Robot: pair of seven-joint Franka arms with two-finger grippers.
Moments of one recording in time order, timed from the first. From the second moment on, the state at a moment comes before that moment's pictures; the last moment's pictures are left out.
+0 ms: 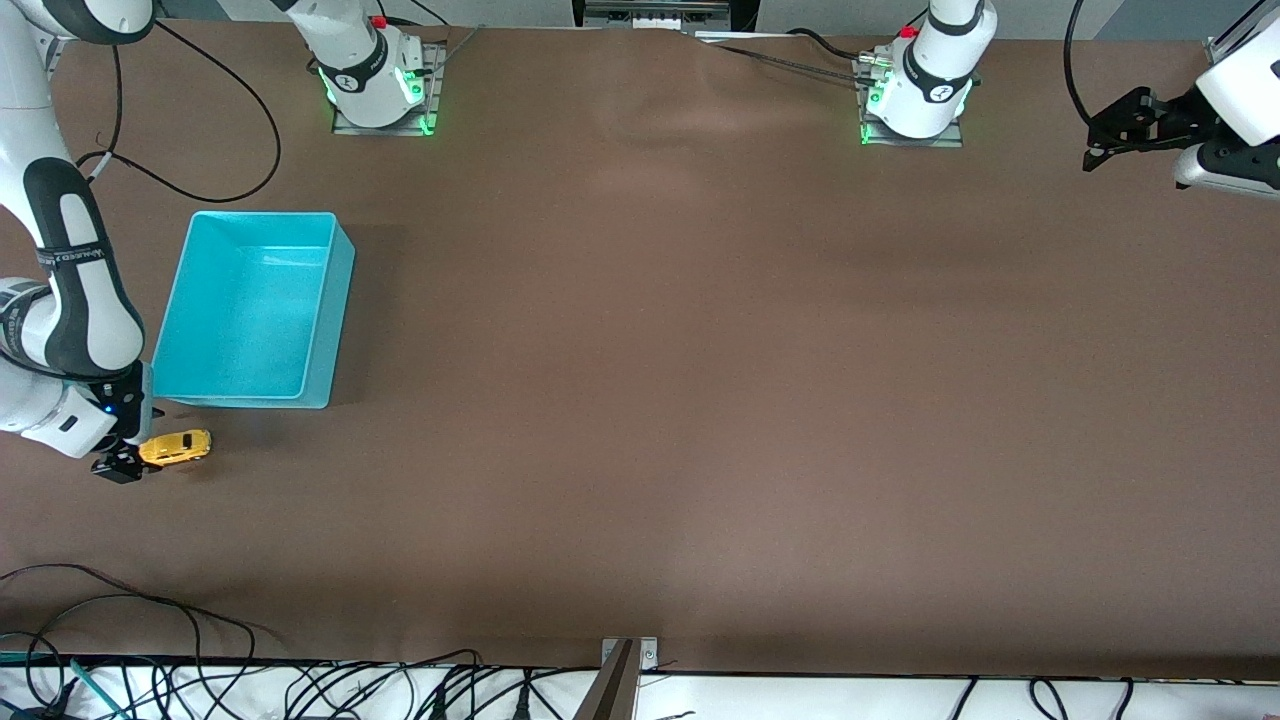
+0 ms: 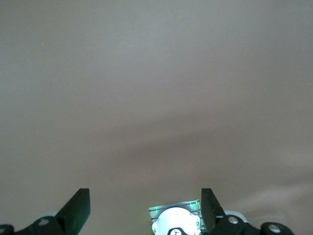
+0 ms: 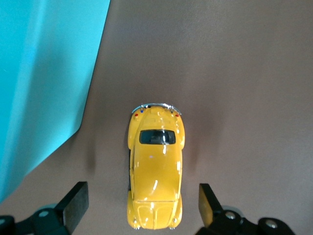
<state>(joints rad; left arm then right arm) -0.01 -0.07 -0.03 -1.56 0.01 1.33 0.16 -0.47 0.82 0.15 -1.49 -0.11 2.37 -2.12</state>
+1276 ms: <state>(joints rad) -0.01 -0.07 -0.06 -1.56 0.01 1.33 0.15 -0.47 0.79 0.22 -1.35 -0.11 2.27 -2.13</state>
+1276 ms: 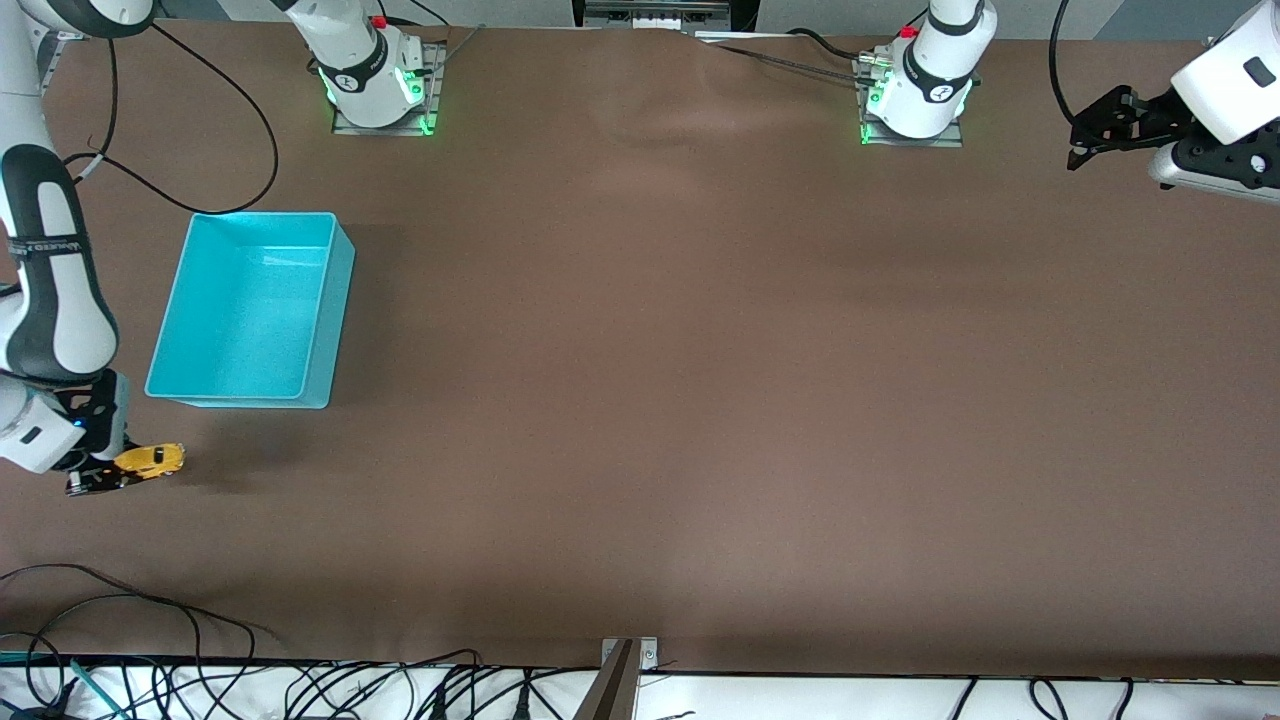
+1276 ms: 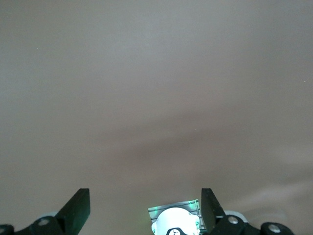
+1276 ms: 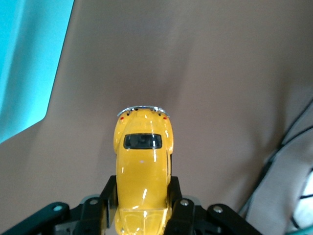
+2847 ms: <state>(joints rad) 0.01 -0.06 -0.05 -1.55 -0.01 1.40 0.11 -0.38 0.26 0.23 -2.19 -0.16 2.36 -1.50</state>
